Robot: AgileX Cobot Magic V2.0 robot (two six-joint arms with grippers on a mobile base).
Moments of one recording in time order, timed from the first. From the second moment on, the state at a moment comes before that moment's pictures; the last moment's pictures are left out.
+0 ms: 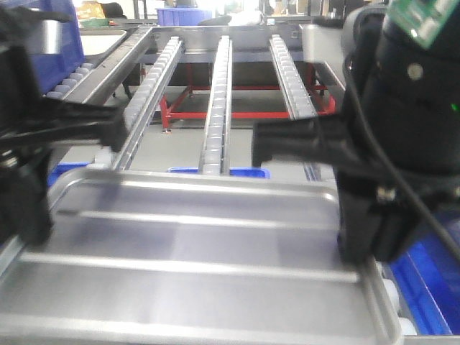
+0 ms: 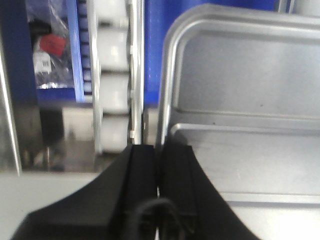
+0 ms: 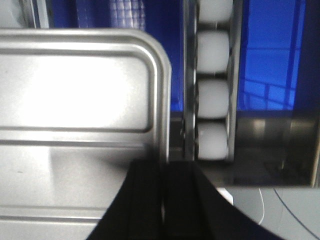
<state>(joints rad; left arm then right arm) -0.83 1.37 -0.89 0.18 0.92 -0.82 0.85 1.42 -0.88 -0.21 0.83 1.10</state>
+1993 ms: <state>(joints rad) -1.12 1.29 -0.79 0.24 0.95 -1.18 1.09 1.24 -0.73 -0.32 0.93 1.40</state>
